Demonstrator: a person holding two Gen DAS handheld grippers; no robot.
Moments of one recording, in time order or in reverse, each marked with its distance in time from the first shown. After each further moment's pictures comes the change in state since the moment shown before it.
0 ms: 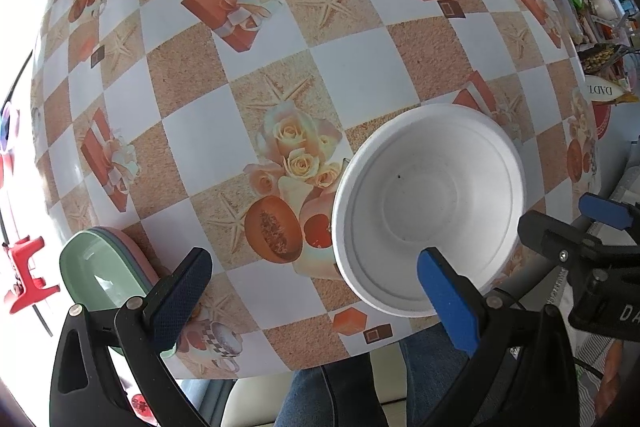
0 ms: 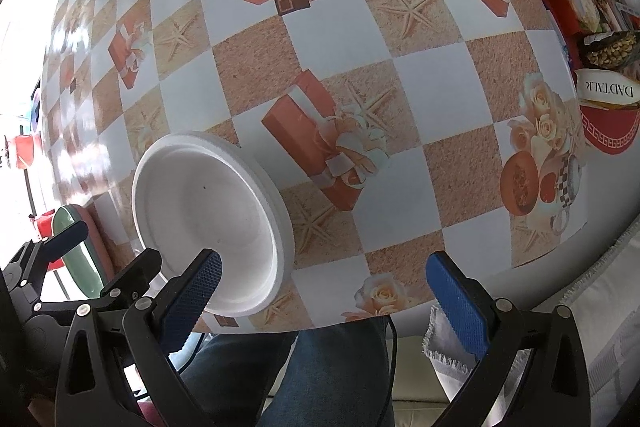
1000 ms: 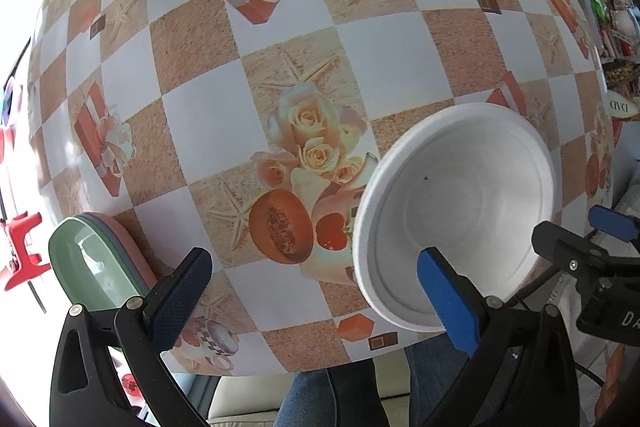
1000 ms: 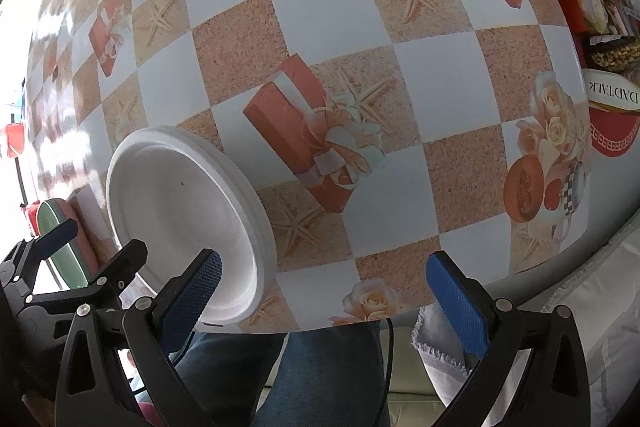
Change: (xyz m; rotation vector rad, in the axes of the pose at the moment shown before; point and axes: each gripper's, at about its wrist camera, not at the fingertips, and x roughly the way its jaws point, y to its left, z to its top) left arm 0.026 0.021 0.005 -0.057 0.066 0.039; right arm 0.028 0.008 0.014 -0.028 0.067 -0.035
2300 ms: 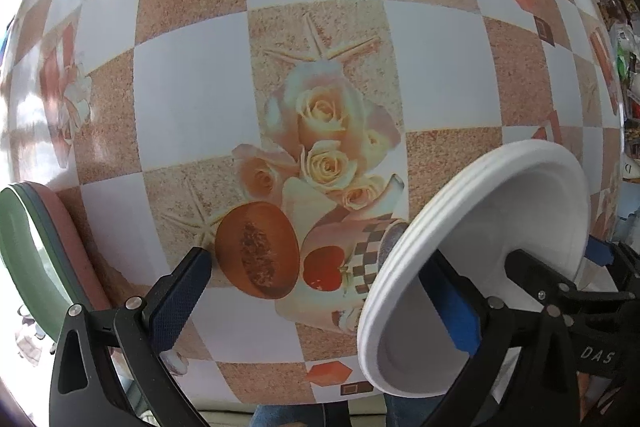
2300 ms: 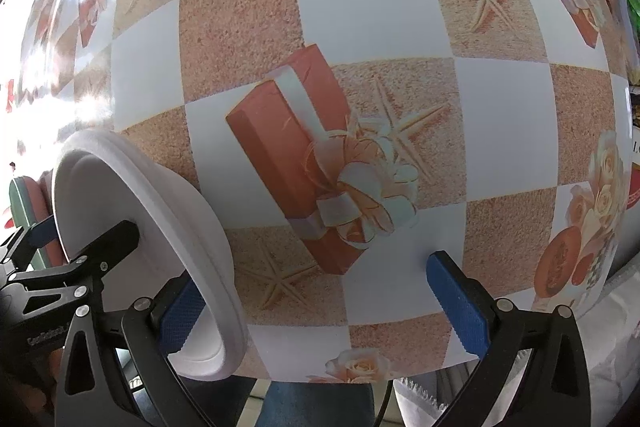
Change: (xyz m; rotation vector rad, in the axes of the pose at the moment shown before) left arm 0.068 0.033 0.001 -0.177 0.022 -0.053; right arm 0.059 0.025 0.025 -0.146 -0.012 -0.017
